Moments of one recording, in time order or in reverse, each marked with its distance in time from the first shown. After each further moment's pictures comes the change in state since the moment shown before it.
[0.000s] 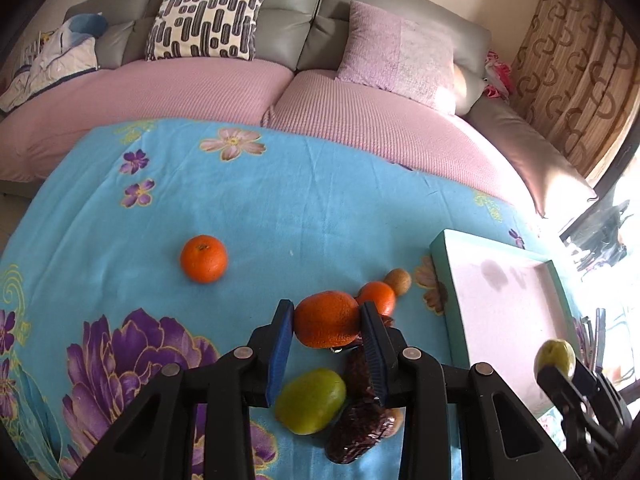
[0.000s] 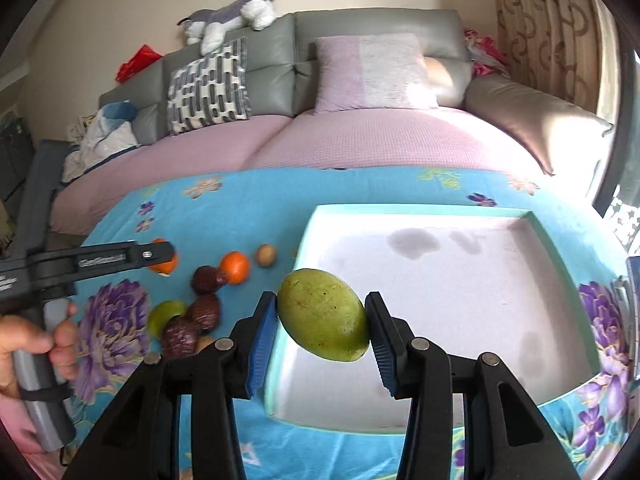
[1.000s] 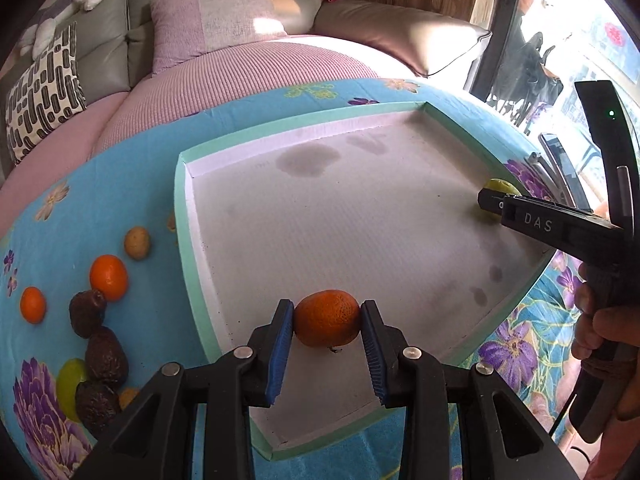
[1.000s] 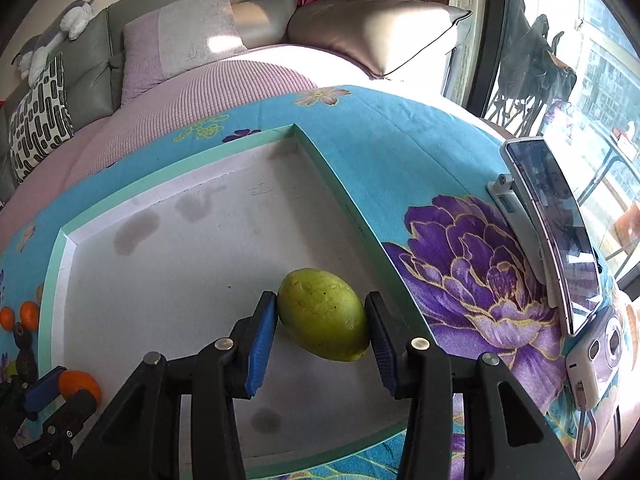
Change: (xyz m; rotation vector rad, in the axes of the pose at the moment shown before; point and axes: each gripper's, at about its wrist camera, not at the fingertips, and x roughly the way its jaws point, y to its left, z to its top) left arm 0.052 -0.183 -0.078 0.493 0.156 -0.110; right arm 0.030 -0.186 -0.019 0.319 0.176 -0.354
